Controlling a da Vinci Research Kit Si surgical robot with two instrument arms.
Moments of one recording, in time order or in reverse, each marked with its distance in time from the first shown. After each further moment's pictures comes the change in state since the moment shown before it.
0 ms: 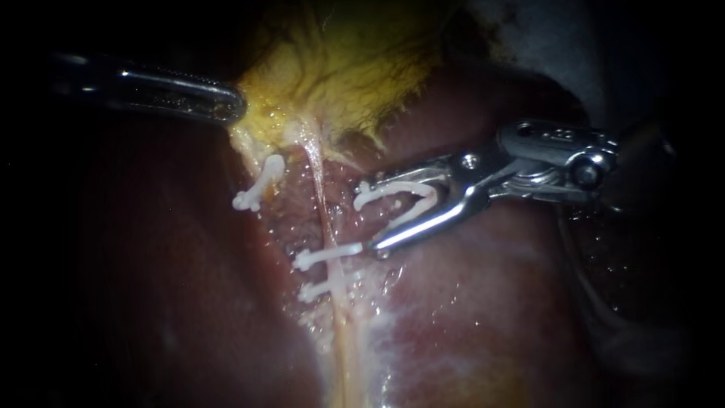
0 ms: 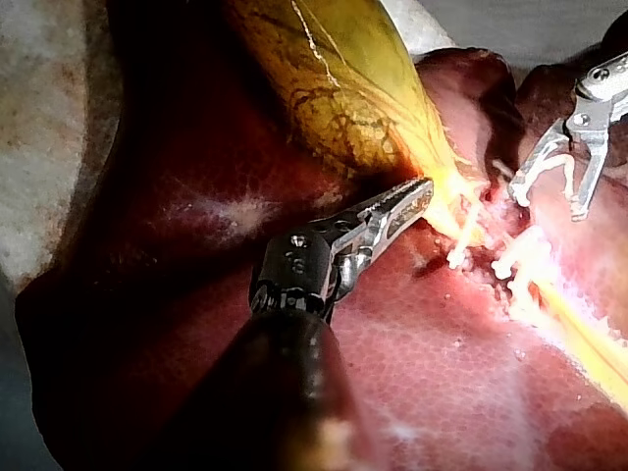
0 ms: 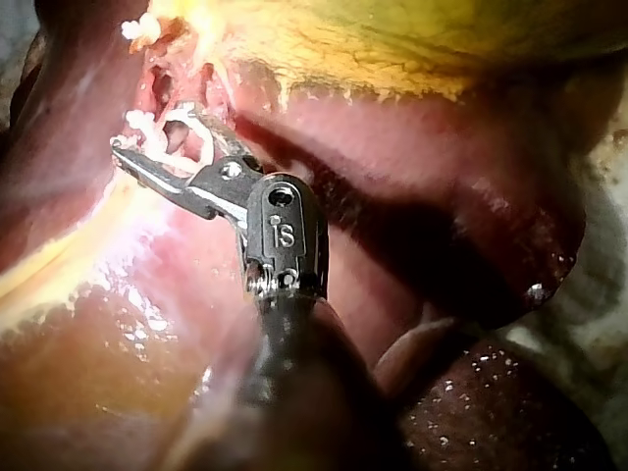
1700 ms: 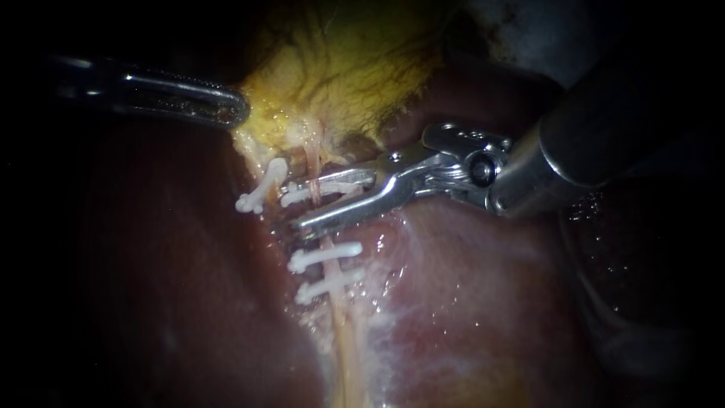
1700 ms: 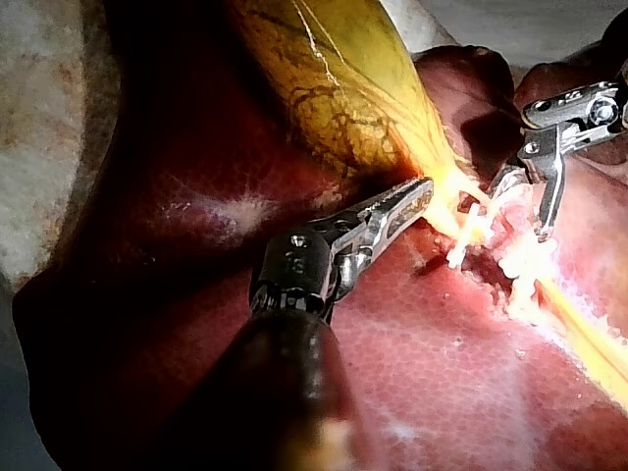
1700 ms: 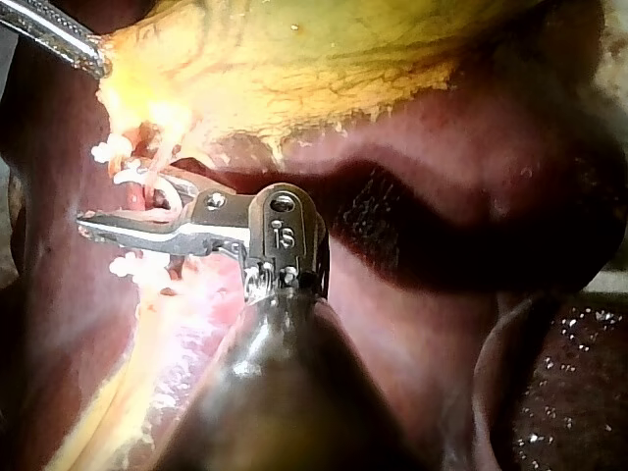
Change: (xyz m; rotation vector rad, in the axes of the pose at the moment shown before) right arm 0.000 0.002 0.006 0.151 0.212 0.234; left arm 0.000 0.000 0.000 0.003 0.000 0.002
